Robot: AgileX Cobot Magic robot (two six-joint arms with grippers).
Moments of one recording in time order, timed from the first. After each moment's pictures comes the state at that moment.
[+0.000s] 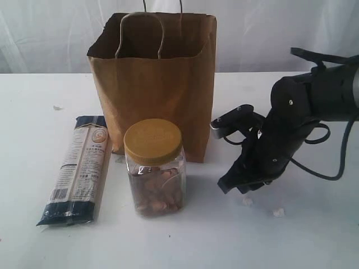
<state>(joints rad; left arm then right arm) 0.06 0.00 0.02 -0.52 0.42 0.54 0.45 1.74 -1.01 0.07 0.69 -0.22</state>
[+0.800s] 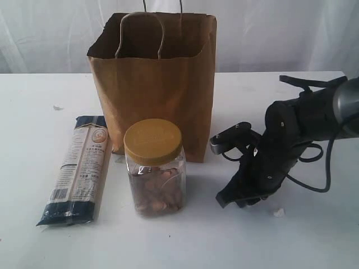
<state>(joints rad) 0.06 0.00 0.02 -0.52 0.42 0.54 0.45 1.82 -0.95 0.10 0.56 -0.23</state>
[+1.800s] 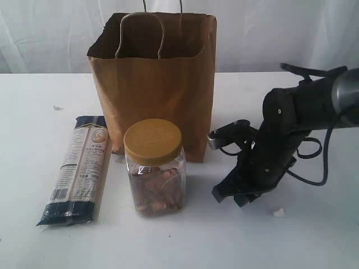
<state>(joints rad) 0.06 0.00 0.02 -0.52 0.42 0.54 0.45 1.82 -1.01 0.15 0.70 -0.23</state>
